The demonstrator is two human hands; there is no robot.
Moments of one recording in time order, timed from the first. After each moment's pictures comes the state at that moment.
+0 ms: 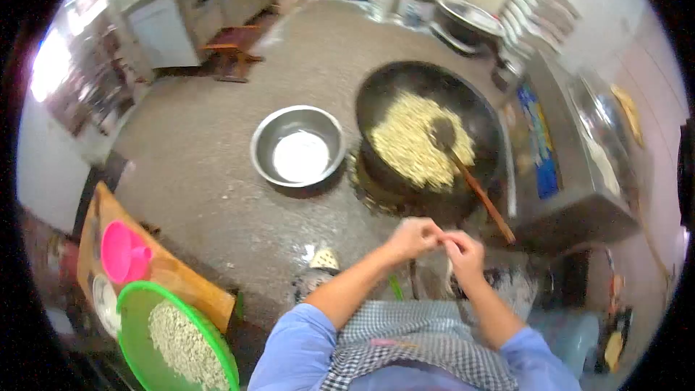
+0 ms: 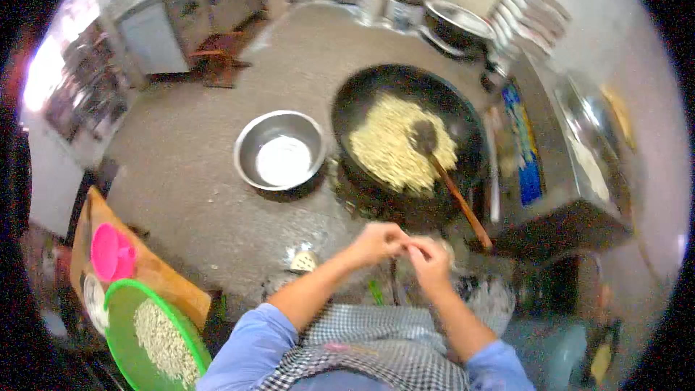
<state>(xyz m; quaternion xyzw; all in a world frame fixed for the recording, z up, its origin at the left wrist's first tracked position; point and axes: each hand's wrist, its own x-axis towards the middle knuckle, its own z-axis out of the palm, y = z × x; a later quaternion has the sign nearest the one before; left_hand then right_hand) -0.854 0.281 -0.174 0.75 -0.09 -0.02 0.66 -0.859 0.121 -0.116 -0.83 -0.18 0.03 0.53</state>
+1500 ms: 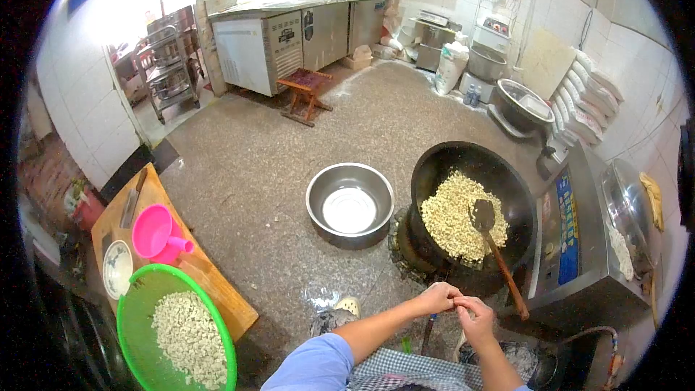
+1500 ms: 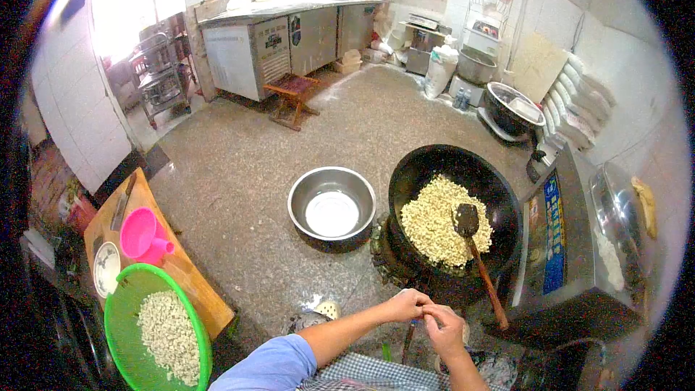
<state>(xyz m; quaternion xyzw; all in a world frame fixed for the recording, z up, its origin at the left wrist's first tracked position) -0.849 0.287 -0.185 0.78 -0.11 -0.05 0.62 -0.856 0.131 -0.110 -0.82 -0.32 0.02 0.48</state>
